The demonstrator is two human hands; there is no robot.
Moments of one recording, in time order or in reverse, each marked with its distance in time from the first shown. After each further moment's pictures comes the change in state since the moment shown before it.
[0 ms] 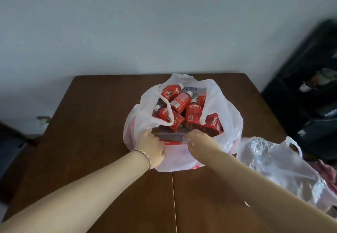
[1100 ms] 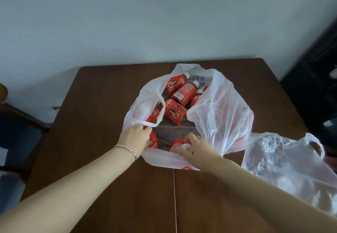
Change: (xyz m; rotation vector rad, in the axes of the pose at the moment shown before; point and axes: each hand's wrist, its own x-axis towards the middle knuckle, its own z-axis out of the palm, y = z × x) left_hand 0.012 -0.030 0.014 -0.064 -0.224 -0.220; right_hand 0.012 0.016 0.028 0.324 -0.160 0.045
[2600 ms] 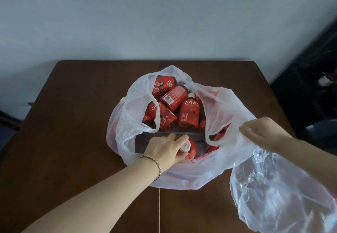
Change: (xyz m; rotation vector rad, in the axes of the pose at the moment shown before) left_hand 0.034 0.089 0.010 -0.234 0.438 0.387; right_hand 0.000 0.111 -0.149 -0.277 0.229 -0.147
